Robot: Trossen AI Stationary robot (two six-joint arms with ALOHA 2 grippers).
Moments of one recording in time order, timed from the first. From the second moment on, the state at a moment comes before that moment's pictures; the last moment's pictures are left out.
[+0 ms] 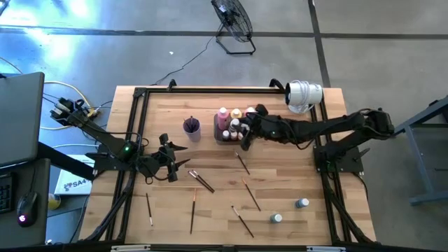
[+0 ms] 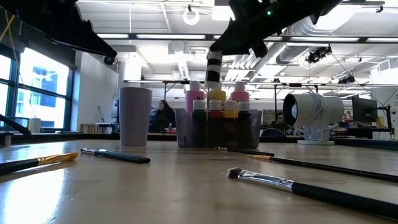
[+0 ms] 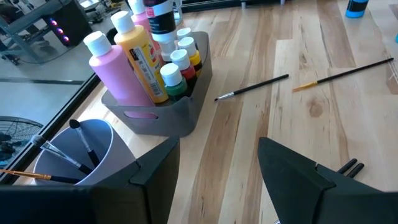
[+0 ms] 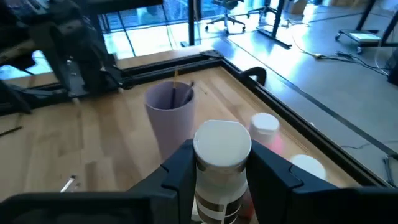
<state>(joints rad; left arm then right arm) -0.54 0.93 0.54 -0.19 -0.82 -0.27 -0.04 1.41 0.86 0.23 0.37 0.16</state>
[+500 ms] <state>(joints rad) -0.54 0.93 0.54 -0.19 -0.82 -0.27 -0.07 1.43 0.82 0.26 0.38 0.15</state>
